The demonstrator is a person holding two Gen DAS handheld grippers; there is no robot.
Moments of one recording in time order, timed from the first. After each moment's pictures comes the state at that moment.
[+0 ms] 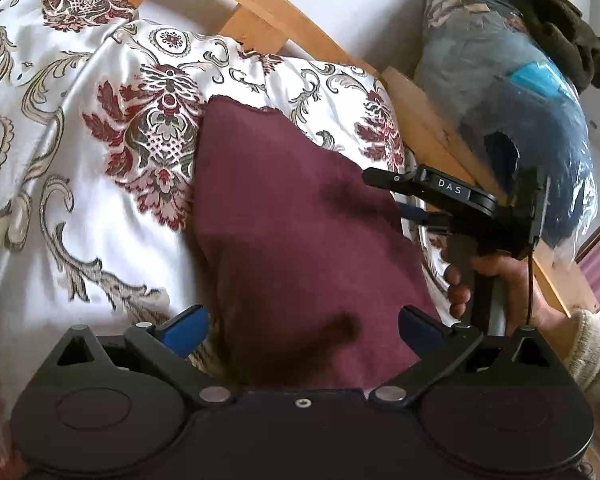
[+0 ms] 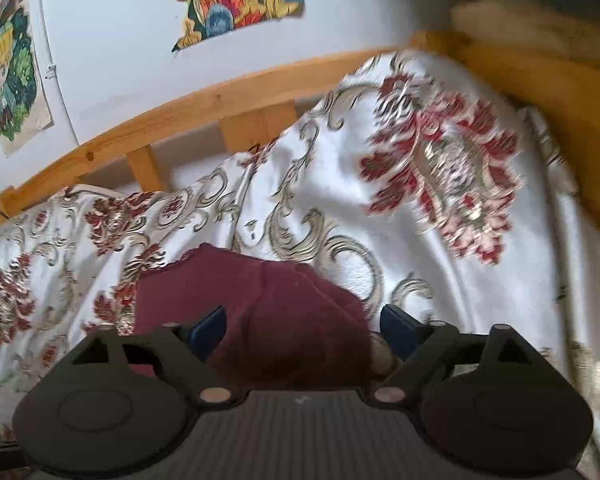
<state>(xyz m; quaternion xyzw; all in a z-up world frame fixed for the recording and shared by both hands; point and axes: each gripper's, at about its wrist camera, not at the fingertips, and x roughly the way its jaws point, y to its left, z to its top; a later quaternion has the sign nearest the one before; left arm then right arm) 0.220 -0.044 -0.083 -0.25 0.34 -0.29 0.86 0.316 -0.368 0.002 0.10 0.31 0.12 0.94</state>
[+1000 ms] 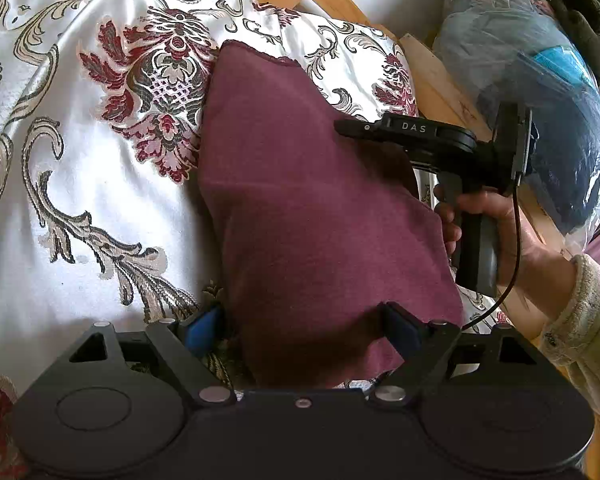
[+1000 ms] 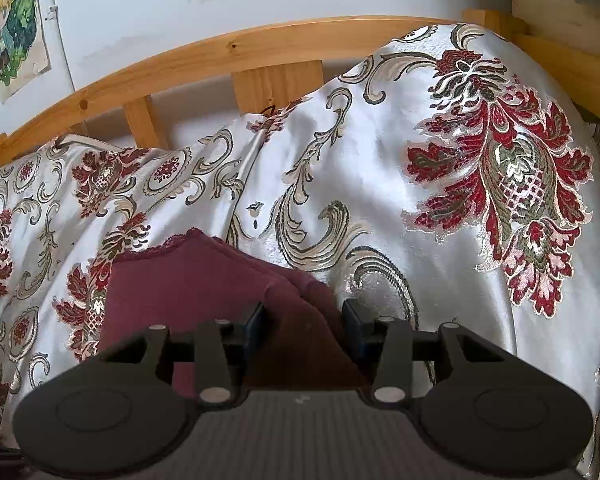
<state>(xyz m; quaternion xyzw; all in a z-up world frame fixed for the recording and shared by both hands) 0.231 -0.047 -0.102 -0.26 0.40 -0.30 0.83 0.369 -0.341 -0.009 0.02 0.36 0.14 0.92</state>
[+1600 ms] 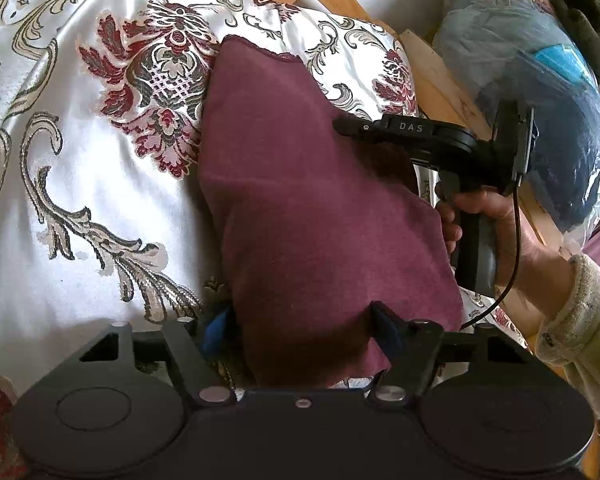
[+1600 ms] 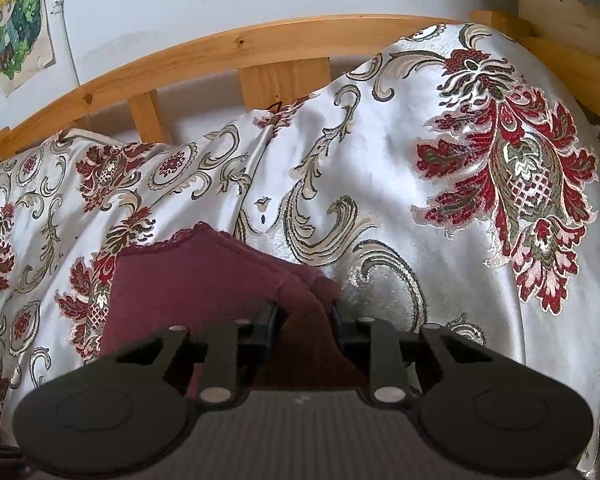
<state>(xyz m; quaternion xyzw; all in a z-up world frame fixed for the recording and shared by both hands) 0.233 -0.047 -0.104 -0.26 0.40 -0.30 0.82 0.368 -0.336 -0.009 0.01 0.36 0.15 0.92</state>
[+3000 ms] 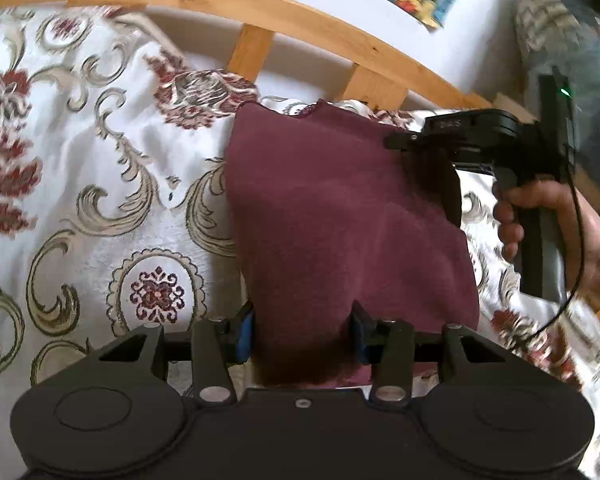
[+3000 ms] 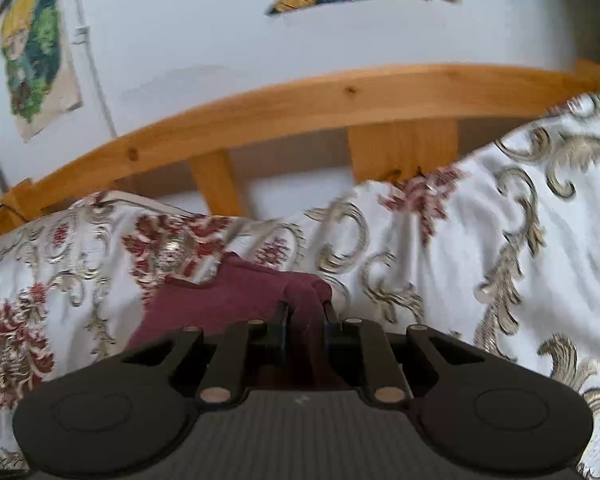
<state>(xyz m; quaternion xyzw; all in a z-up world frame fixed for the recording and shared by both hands) 0.260 0.031 -0.046 -0.14 0.34 -0.12 0.92 0.433 -0.205 0.014 0.08 0.31 0.18 0.93</state>
